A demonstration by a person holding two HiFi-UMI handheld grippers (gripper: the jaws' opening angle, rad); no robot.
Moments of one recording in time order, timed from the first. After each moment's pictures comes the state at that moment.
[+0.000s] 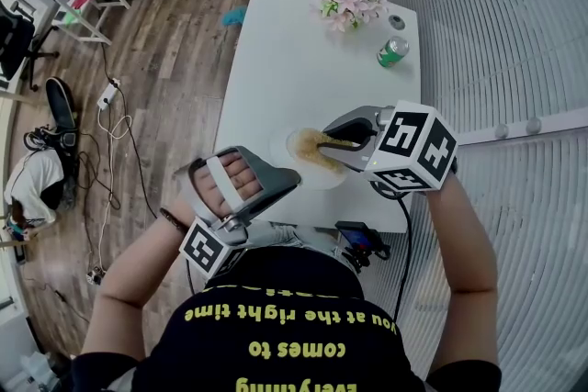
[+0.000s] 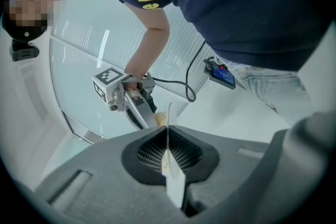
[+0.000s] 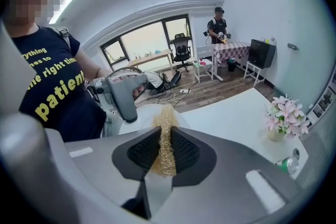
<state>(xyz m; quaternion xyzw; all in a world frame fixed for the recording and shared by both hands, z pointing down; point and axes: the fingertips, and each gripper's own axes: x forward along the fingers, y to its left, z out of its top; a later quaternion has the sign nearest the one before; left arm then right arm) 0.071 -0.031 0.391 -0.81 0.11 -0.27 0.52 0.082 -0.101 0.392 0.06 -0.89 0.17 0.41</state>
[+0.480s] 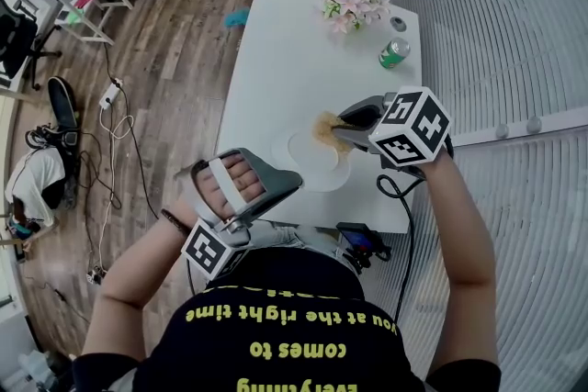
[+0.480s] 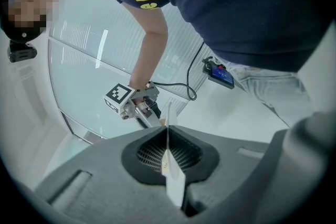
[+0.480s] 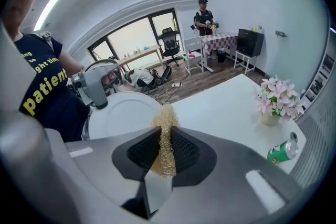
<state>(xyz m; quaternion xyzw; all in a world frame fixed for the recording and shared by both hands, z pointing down) 0.068 -0.023 0.392 -0.80 0.10 -0.28 0.52 0.112 -0.133 0.431 0.11 -0.87 0.21 0.43</state>
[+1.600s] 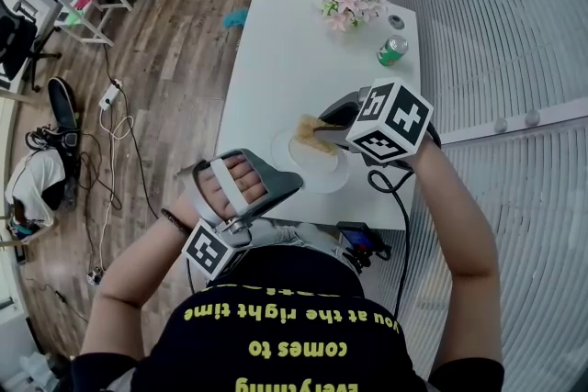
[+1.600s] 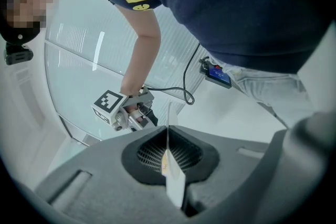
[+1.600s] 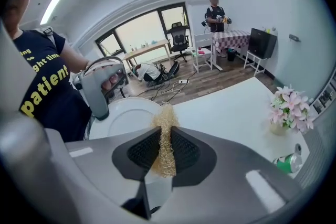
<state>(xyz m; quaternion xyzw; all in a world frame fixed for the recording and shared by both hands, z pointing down) 0.073 -0.010 0.393 -0.80 0.09 -0.28 0.53 0.082 -0.117 0.431 0.06 -0.87 0.19 0.46</state>
